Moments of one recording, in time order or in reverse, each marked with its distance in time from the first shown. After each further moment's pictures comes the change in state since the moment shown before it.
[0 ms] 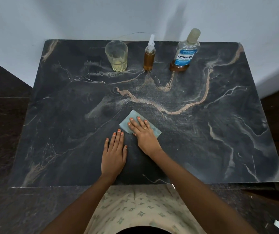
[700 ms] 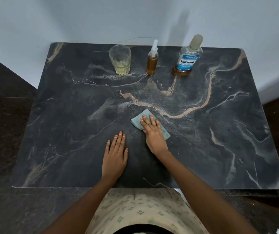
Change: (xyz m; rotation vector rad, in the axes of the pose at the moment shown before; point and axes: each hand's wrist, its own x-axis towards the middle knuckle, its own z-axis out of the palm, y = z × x) left_hand 0.000 -0.001 -0.001 -0.042 -0.036 -0.014; right_hand 0.001 0.014 -0.017 0.050 0.069 0.174
